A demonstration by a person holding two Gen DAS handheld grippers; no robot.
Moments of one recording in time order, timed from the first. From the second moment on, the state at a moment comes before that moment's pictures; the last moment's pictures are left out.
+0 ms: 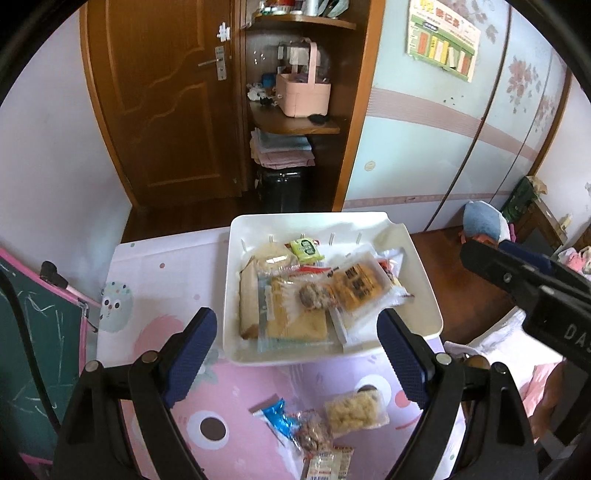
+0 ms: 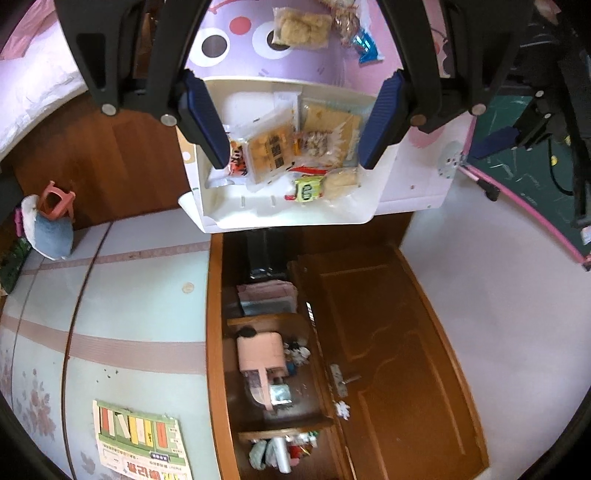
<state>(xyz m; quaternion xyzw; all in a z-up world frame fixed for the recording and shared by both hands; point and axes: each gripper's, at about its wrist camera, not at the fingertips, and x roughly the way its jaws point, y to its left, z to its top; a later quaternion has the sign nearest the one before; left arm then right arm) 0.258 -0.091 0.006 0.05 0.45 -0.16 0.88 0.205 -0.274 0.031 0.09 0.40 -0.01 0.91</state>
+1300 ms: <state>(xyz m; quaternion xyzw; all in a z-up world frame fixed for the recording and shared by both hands) 0.117 -0.087 -0.241 0.01 0.61 -0.10 0.79 0.151 -0.237 -0.155 -0.08 0.51 0.18 0.84</state>
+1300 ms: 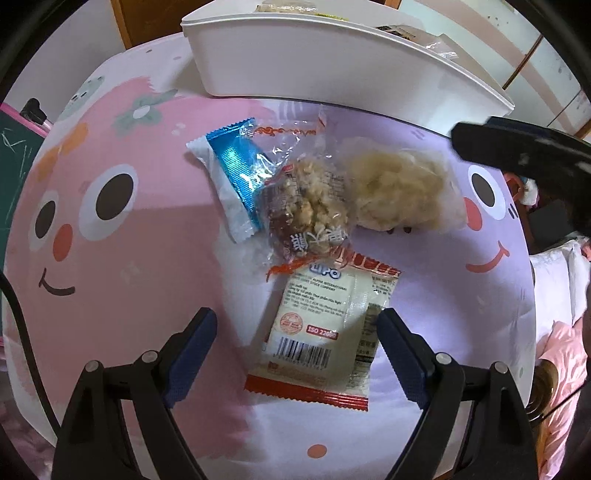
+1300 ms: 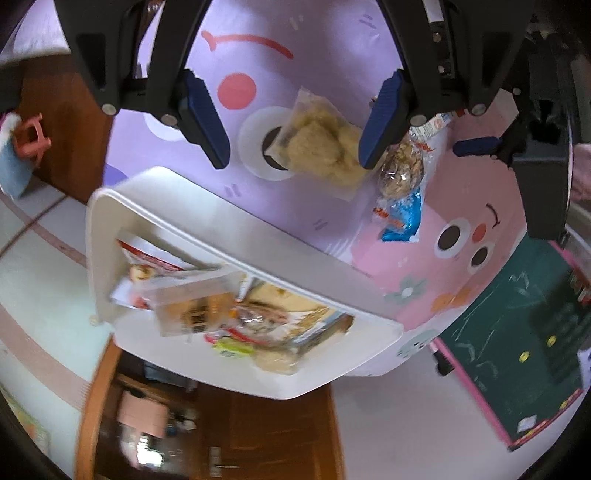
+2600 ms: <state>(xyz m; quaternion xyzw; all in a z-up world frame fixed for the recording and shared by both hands) 0.099 -0.072 -0.222 0.01 0.60 -0.15 0.79 0.120 -0.188 -0.217 -0.15 0.56 0.26 0.77</state>
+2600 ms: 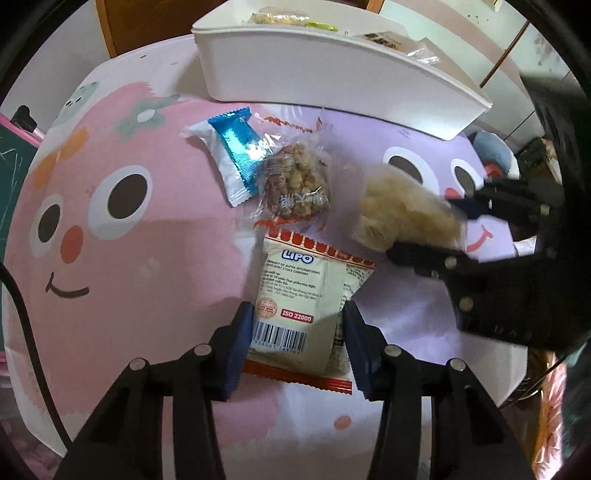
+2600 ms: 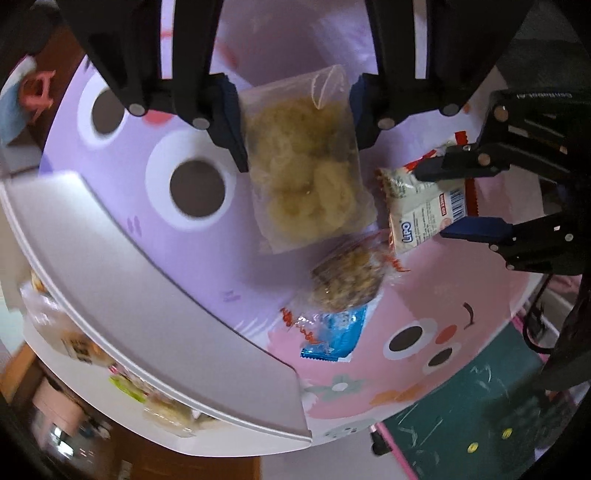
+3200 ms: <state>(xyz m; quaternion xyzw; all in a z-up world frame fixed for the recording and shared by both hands) 0.127 -0.056 -0.053 0.00 0.49 -0.14 0.86 0.104 -0.228 -0.078 0.04 0.49 0.12 0.86</state>
